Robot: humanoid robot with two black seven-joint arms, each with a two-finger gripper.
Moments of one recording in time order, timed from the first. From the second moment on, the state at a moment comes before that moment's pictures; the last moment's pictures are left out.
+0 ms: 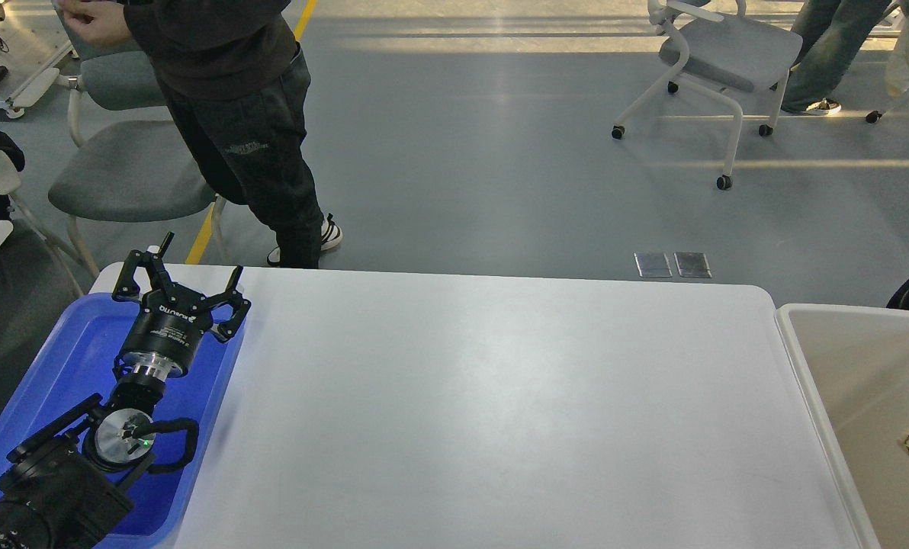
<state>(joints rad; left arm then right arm) -0.50 0.34 -0.88 -0.55 -0.07 -0.64 -0.50 0.50 -0.41 0.04 -0.03 -0.08 0.02 0.34</state>
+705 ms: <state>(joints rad) -0.49 0.34 -0.88 -0.55 -0.07 -0.64 -0.50 0.55 -0.42 0.11 -0.02 -0.08 0.02 0.34</state>
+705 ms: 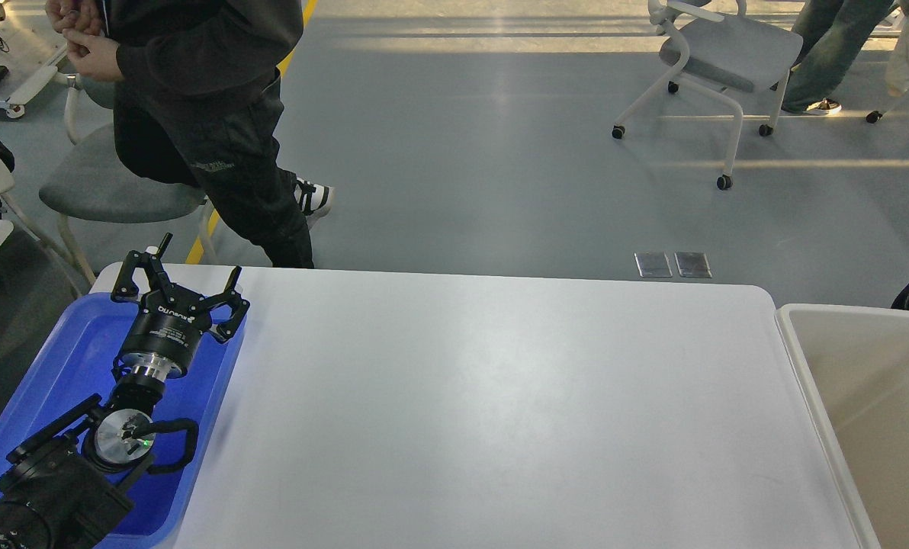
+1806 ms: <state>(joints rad) -0.49 0.34 -0.88 -0.55 -0.08 -0.63 -0.50 0.23 -0.46 1.26 0.98 -0.27 0.05 0.35</state>
